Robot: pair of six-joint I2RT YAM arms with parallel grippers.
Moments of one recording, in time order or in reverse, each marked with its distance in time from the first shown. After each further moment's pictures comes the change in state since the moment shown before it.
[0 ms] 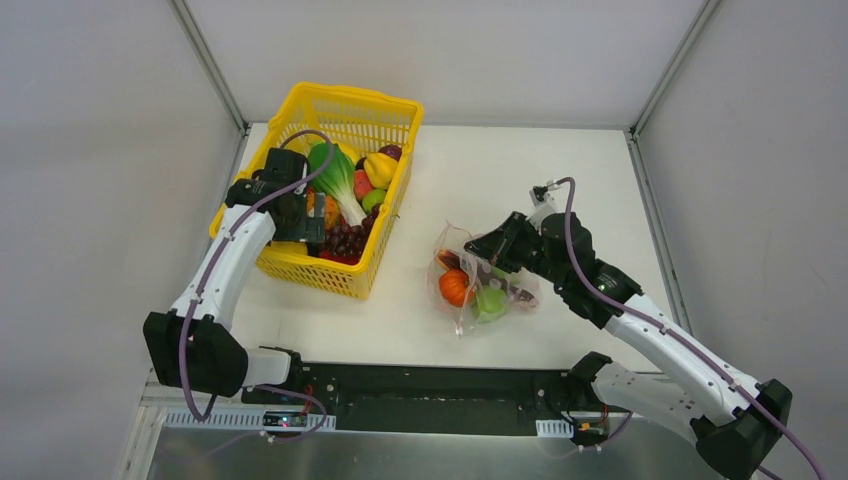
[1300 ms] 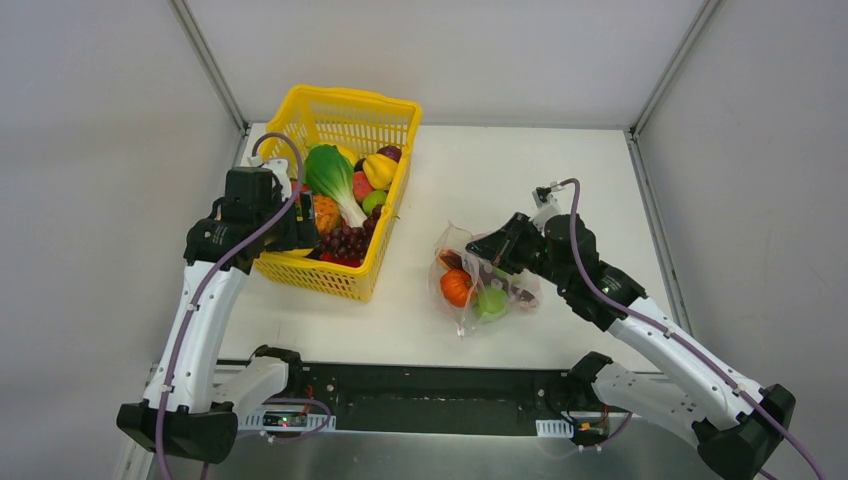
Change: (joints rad) left arm 0.013 -0.297 -0.029 0.025 0.228 -0.033; right arm 0.000 -0.024 0.000 -0.015 -0.003 0.010
